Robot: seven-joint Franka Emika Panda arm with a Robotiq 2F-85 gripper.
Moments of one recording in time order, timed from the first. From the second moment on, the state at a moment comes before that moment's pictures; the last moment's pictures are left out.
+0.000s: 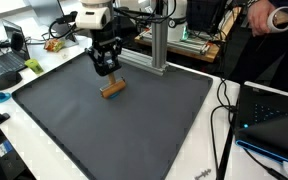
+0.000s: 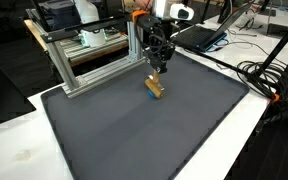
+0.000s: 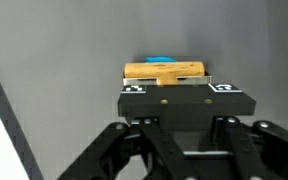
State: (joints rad) arm -0.02 0.32 0.05 -2.00 -0.17 2.36 -1.19
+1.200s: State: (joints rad) arm -0.03 0.32 0.04 -2.00 -0.20 2.35 -1.19
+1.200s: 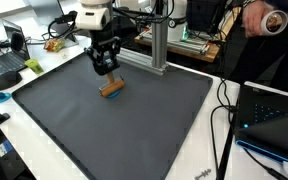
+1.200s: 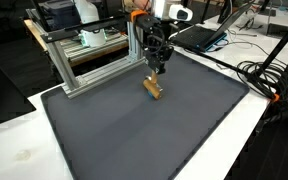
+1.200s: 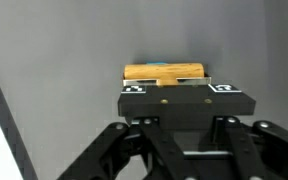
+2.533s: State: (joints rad) arm -0.03 0.33 0.06 -1.99 -0.22 2.35 -1.27
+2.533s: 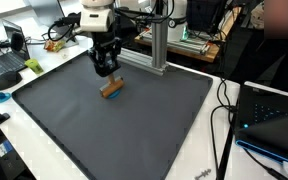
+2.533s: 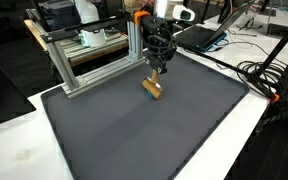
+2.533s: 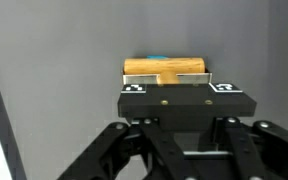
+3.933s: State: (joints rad) arm -0.03 0.33 0.04 -1.98 -0.22 2.34 -1.27
